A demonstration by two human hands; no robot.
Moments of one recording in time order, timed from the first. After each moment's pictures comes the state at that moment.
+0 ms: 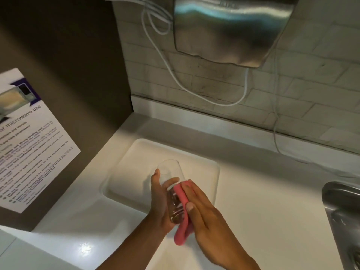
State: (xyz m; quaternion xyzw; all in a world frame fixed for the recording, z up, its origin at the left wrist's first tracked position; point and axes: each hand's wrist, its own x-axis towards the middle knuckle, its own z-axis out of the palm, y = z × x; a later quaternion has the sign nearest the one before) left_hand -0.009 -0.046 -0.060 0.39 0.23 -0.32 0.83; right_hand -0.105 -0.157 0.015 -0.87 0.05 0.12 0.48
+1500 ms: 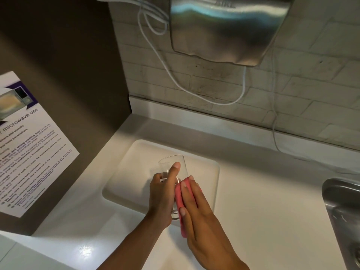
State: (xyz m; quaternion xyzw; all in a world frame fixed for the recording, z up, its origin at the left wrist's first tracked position) left_hand -0.004 -0.053 -0.029 0.69 0.18 -0.15 0.69; right_hand -0.108 -0.147 0.002 -0.95 -0.03 0.11 0.30
